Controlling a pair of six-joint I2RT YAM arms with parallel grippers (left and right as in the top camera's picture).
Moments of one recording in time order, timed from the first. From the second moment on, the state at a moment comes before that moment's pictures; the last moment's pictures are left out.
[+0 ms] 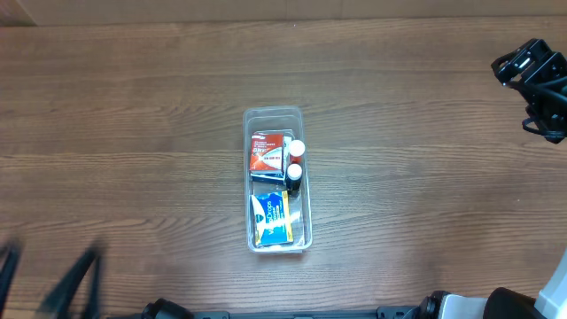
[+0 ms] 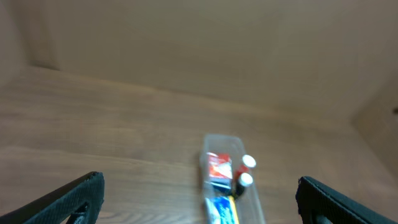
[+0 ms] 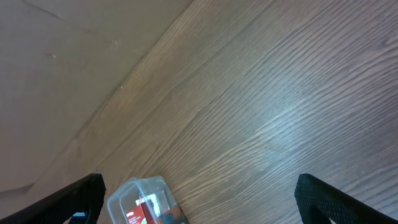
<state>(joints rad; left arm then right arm) -0.45 0.83 2.18 -1.69 -0.29 -0.42 -0.34 1.51 1.97 -1.38 -0.30 0.49</state>
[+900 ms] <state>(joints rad) -0.33 0.49 0.65 -0.69 -0.47 -0.71 -0.34 1.51 1.97 -1.38 -0.30 0.49</state>
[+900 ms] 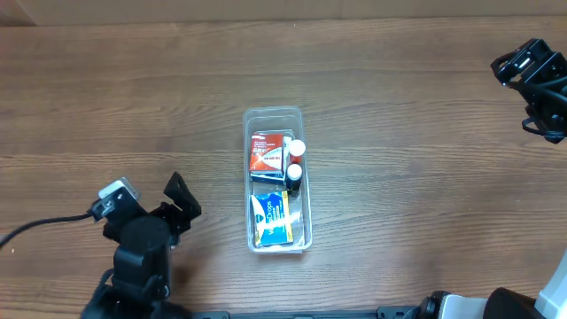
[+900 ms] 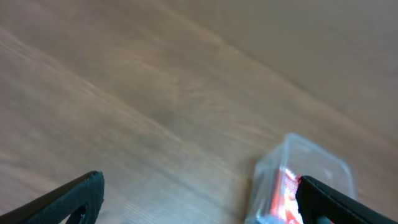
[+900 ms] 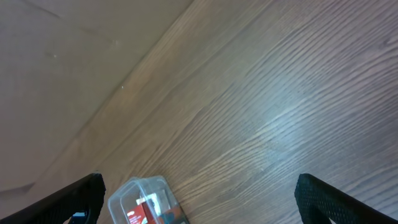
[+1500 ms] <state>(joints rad) -0.07 0.02 0.16 -0.53 -0.10 -0.39 -0.34 1.51 1.97 -1.38 -0.30 0.49</state>
